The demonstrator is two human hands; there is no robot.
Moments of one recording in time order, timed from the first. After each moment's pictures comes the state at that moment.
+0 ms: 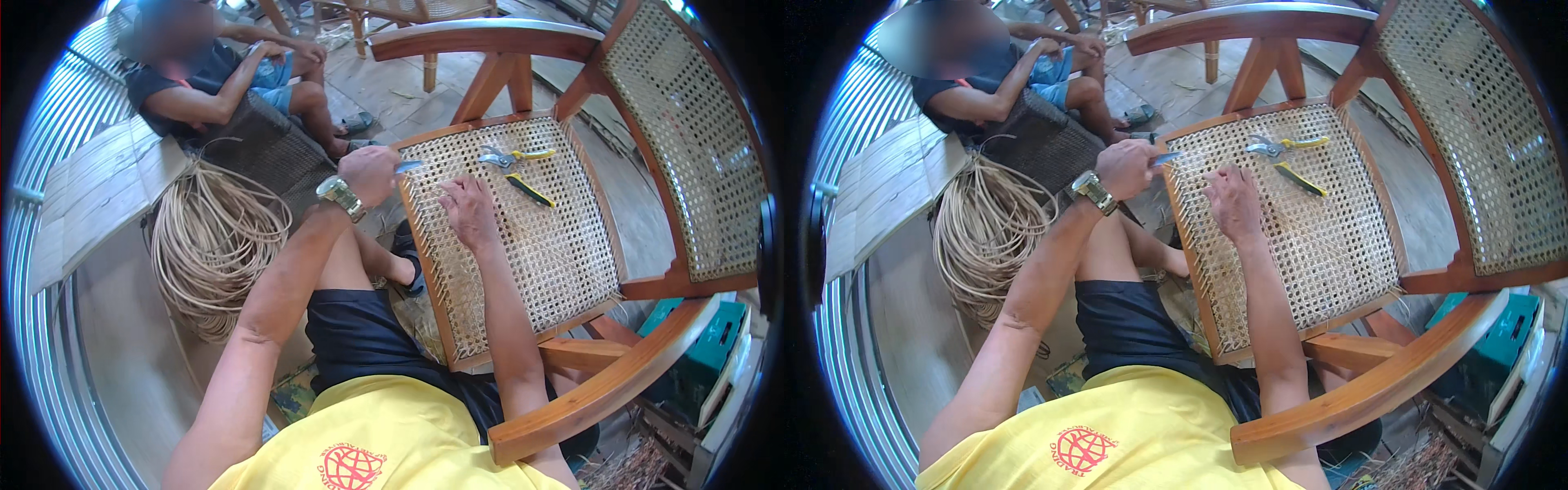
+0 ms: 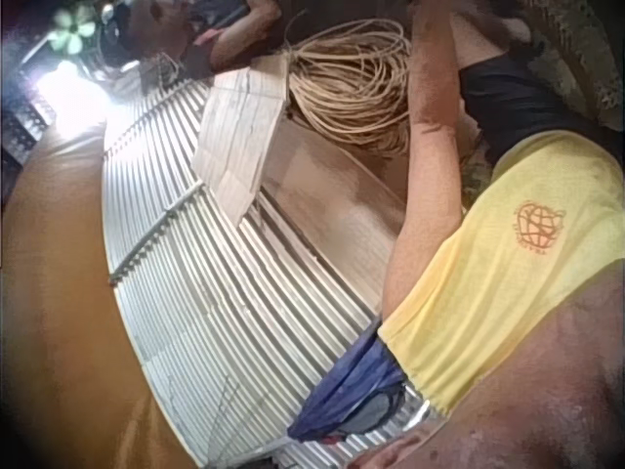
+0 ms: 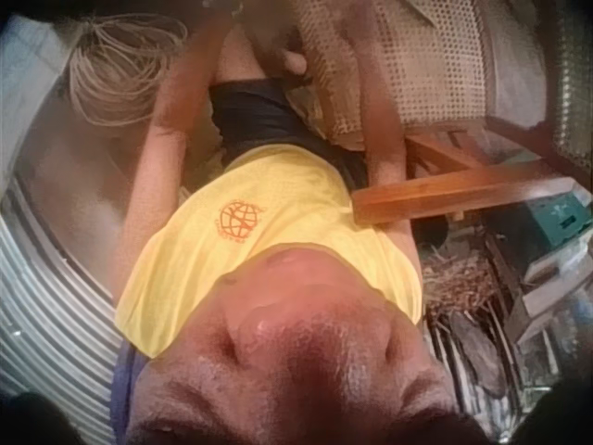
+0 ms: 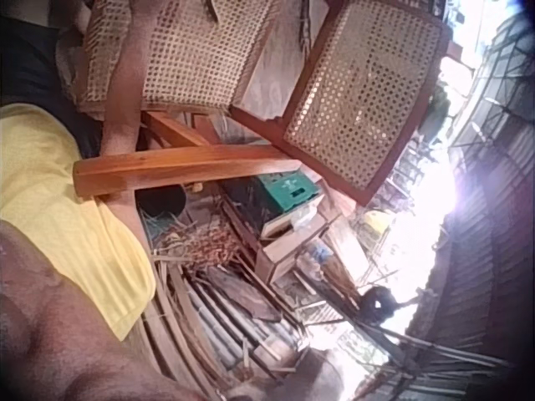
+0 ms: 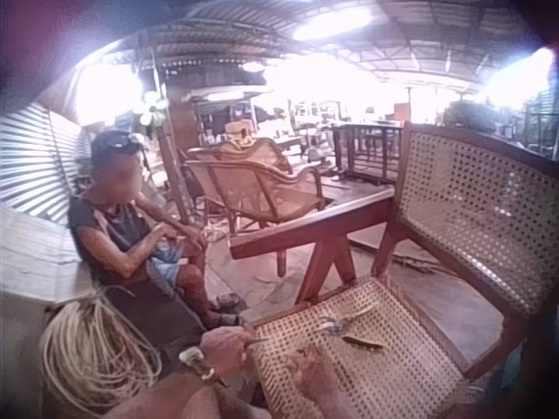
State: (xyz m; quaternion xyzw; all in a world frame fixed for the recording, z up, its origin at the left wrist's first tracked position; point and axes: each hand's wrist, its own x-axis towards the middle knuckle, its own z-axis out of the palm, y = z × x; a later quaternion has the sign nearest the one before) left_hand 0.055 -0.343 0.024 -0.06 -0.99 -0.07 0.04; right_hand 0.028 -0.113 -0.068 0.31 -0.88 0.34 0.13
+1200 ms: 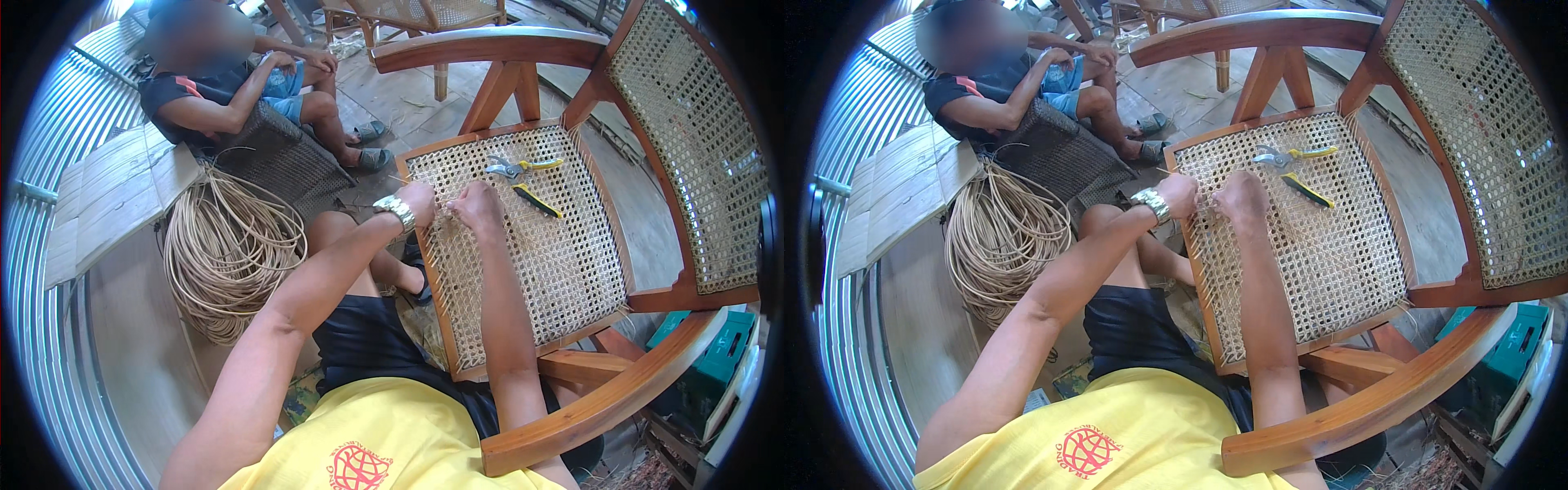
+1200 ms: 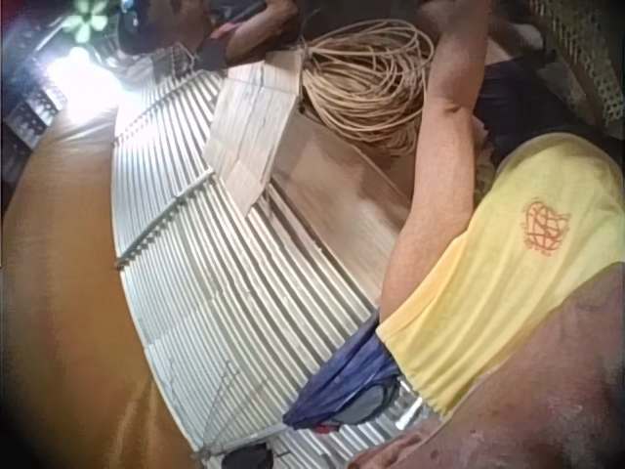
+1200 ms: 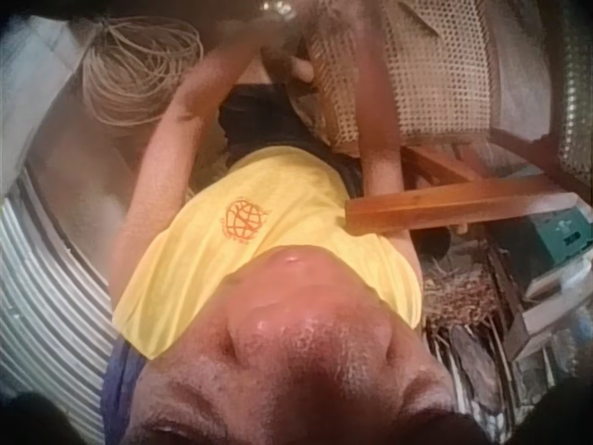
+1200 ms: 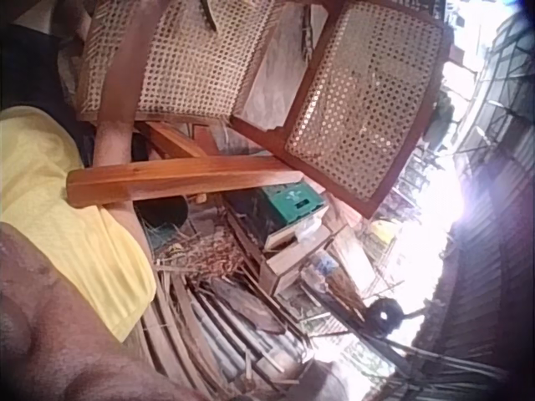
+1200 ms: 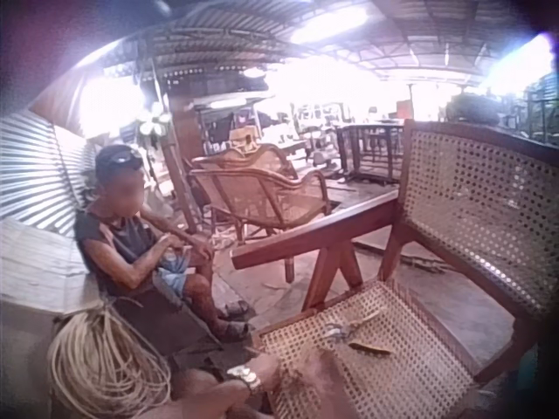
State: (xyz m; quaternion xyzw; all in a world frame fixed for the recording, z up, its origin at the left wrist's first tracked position) left_hand 0.022 -0.306 -0.037 -0.01 -0.98 -0.07 -0.20; right_hand -0.014 -0.144 -0.059 0.10 -0.95 0.30 -0.09
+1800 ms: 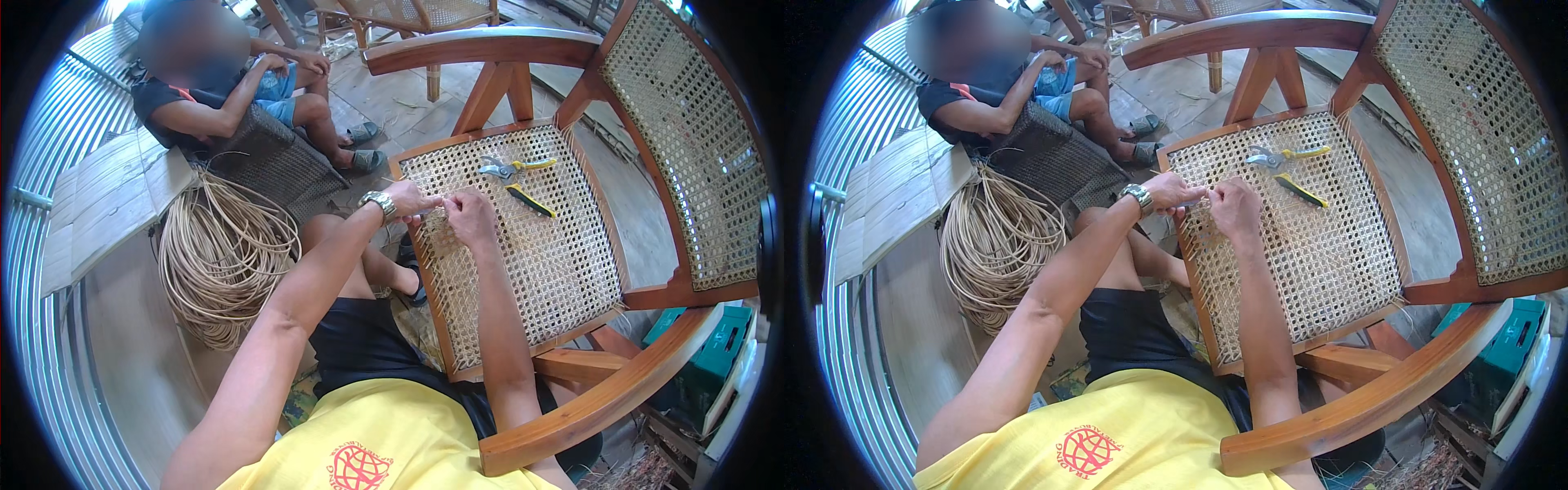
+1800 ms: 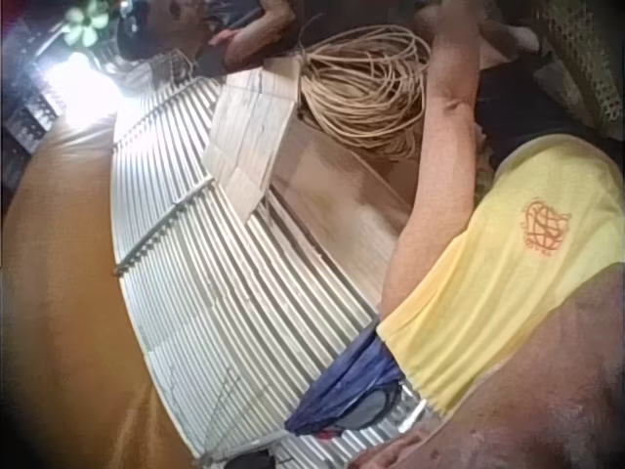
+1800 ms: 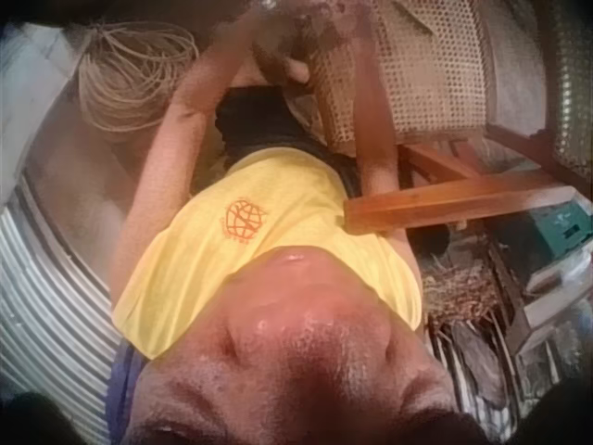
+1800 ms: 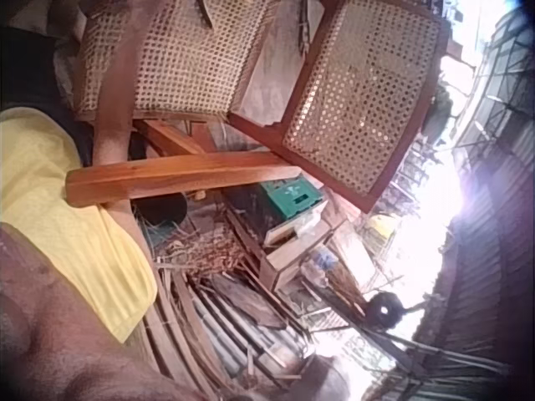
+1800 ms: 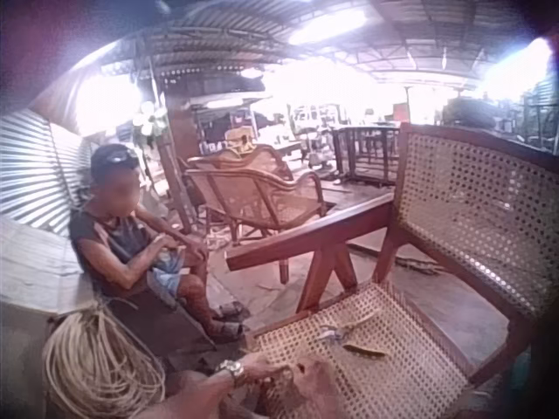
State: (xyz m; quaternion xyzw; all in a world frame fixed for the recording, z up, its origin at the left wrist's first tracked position) left_hand 0.015 -0.314 -0.023 0.10 -0.89 -0.32 -0.31; right_hand 0.006 -0.129 -0.083 0.16 -0.87 0.46 0.03
